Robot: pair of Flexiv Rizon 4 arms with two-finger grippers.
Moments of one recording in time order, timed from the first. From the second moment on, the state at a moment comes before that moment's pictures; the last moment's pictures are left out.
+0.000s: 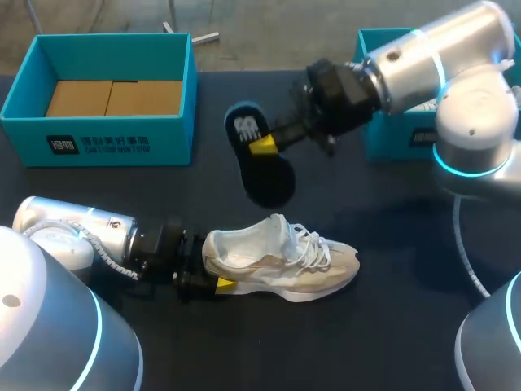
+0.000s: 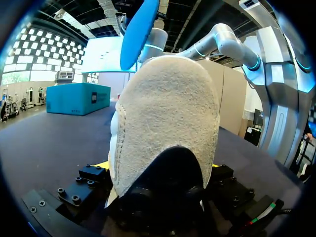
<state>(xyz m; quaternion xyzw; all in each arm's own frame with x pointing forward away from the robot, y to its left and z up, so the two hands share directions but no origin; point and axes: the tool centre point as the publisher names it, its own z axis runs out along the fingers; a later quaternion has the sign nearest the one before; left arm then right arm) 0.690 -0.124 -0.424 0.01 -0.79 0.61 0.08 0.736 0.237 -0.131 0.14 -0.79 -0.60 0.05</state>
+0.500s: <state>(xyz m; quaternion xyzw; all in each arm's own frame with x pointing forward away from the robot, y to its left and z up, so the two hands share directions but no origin) 0.691 -0.124 -0.424 0.01 -0.79 0.61 0.08 0.710 0.199 -0.062 0.08 -0.78 -0.62 0.07</state>
